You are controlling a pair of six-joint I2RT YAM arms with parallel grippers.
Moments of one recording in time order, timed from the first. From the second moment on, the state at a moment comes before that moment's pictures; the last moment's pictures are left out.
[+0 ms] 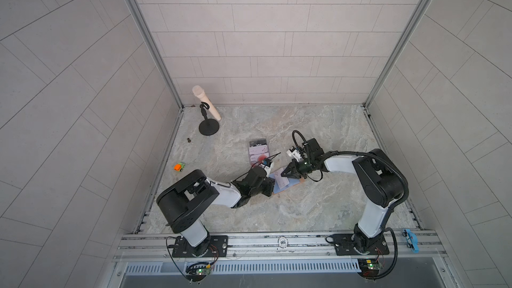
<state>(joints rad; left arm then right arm) -0.82 1.64 0.48 0.48 0.05 -0.38 0.41 1.81 0.88 -0.11 -0.86 0.61</state>
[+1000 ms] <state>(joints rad) -0.80 1.35 0.48 0.31 0.15 -0.42 0.33 1.37 0.81 -0.28 -0.67 0.45</state>
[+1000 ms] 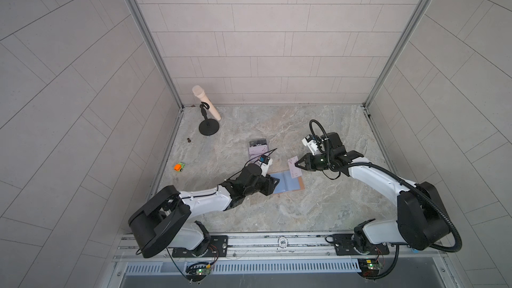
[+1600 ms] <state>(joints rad) -0.69 1.38 0.43 0.81 0.53 -0.76 0.34 1.22 0.73 0.08 -0.78 0.60</state>
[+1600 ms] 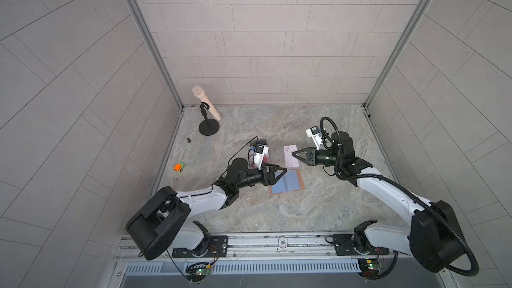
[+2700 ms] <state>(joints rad) -0.66 1.38 0.45 1.03 0.58 -1.03 0.40 1.22 0.73 0.28 -0.82 0.70</state>
